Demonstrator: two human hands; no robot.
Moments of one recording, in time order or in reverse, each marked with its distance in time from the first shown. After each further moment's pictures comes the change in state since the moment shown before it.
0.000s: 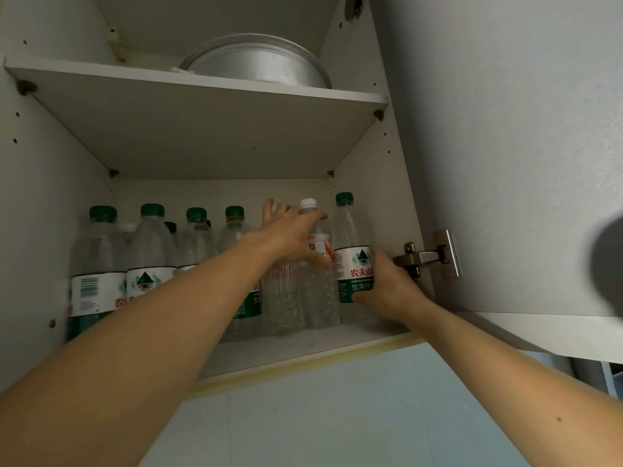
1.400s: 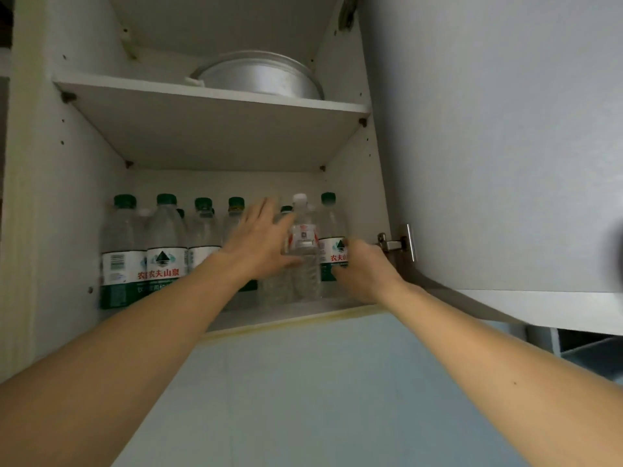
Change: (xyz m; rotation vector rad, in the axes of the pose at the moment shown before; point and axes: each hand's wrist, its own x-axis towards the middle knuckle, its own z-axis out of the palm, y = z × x) left_hand -0.099 0.018 -0.026 0.046 0.150 -0.029; right_hand -0.051 -0.042 -0.020 -0.250 -0.015 -0.074
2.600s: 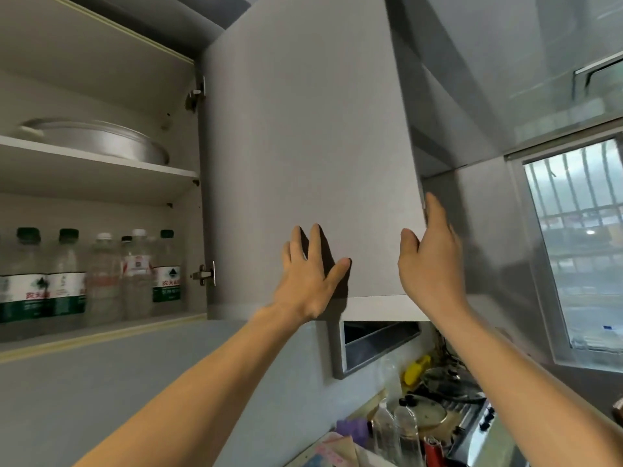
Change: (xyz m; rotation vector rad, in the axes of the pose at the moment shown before) left_hand -0.067 0.367 -0.197 -1.071 0.001 0.060; right_hand -0.304 0.021 -0.336 -0.129 0.883 0.060
